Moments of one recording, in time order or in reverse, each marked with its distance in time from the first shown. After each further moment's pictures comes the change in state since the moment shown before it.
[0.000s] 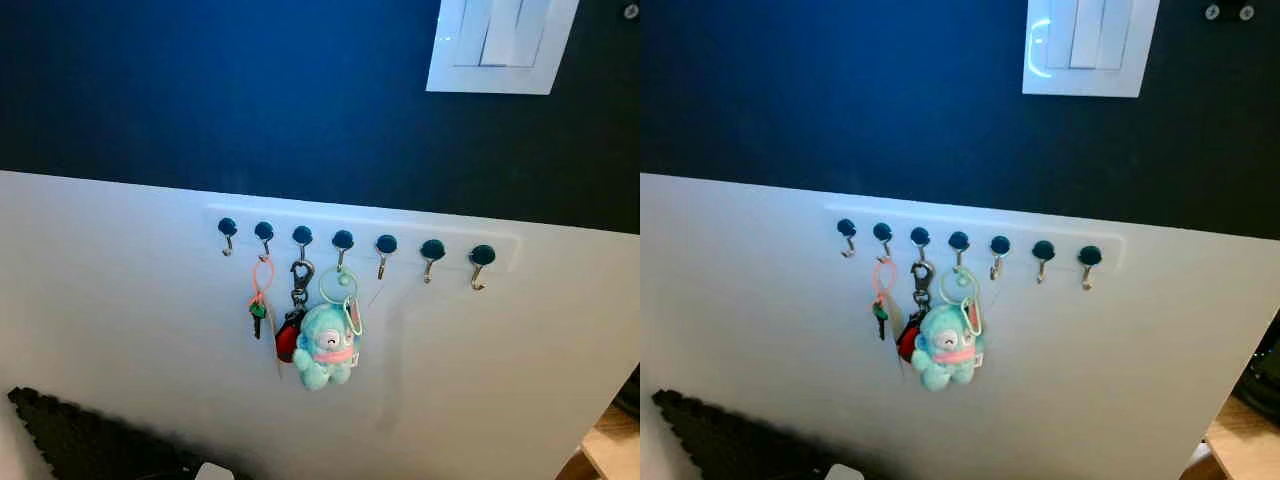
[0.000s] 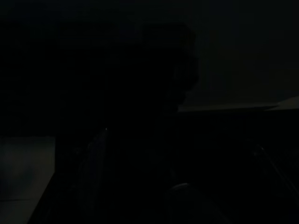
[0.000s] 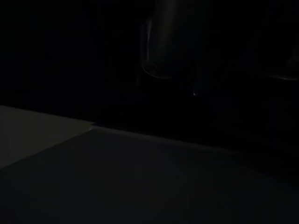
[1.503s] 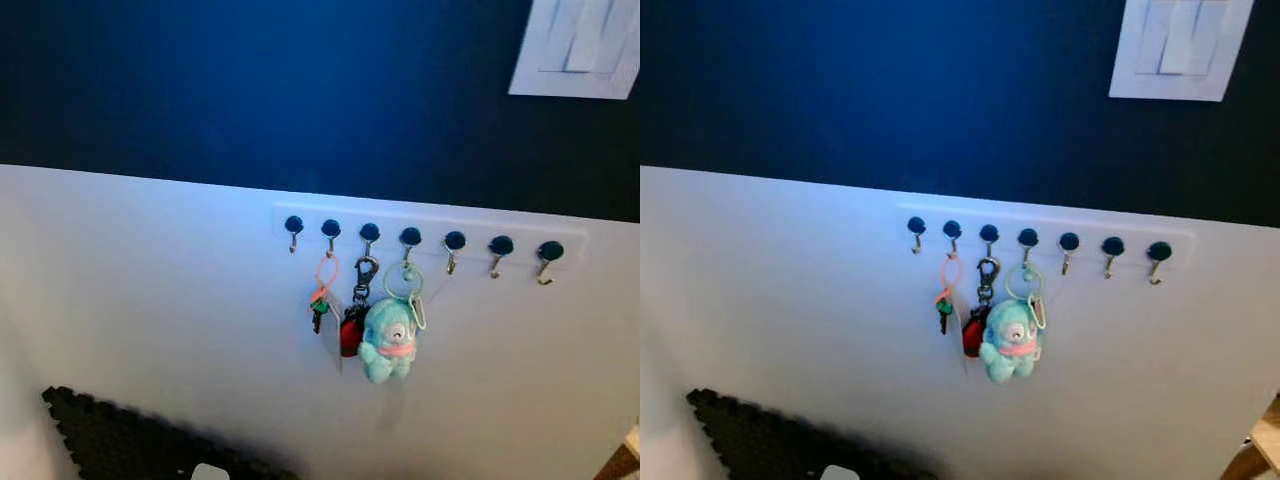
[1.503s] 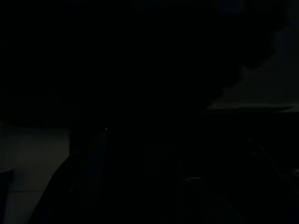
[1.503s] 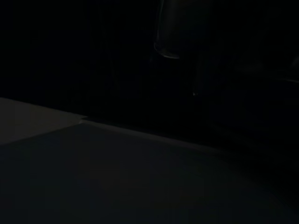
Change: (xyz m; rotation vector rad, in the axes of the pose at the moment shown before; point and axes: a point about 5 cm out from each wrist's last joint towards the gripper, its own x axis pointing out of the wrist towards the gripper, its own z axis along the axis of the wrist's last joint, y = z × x) left arm -0.002 0.000 -0.003 -0.035 -0.009 0.023; right arm 0.001 -0.006 0.009 -0.059 -0.016 -0.017
